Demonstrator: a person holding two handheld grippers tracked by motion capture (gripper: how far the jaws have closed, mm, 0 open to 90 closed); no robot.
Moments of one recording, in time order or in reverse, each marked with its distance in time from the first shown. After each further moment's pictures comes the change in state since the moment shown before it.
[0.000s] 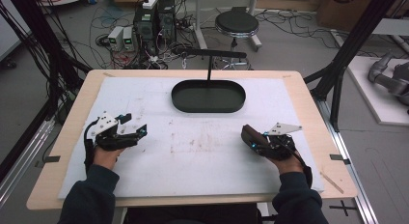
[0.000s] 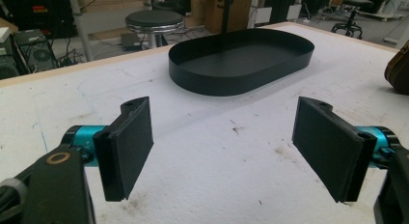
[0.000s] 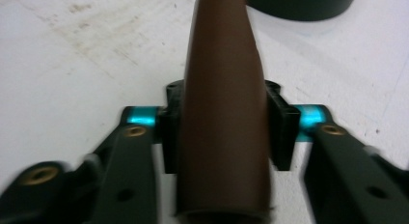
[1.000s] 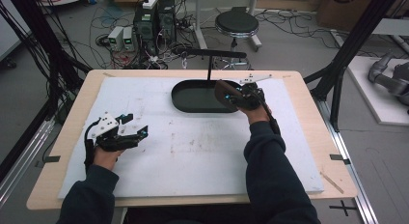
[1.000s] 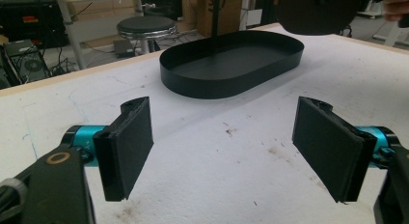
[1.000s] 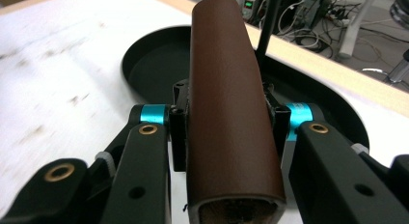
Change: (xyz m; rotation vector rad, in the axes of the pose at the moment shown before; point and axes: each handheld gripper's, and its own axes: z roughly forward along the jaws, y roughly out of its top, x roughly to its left) left arm -0.001 -0.001 0.000 -0.015 -0.031 0.029; right arm -0.035 0.137 0.082 -0.134 0.031 0.026
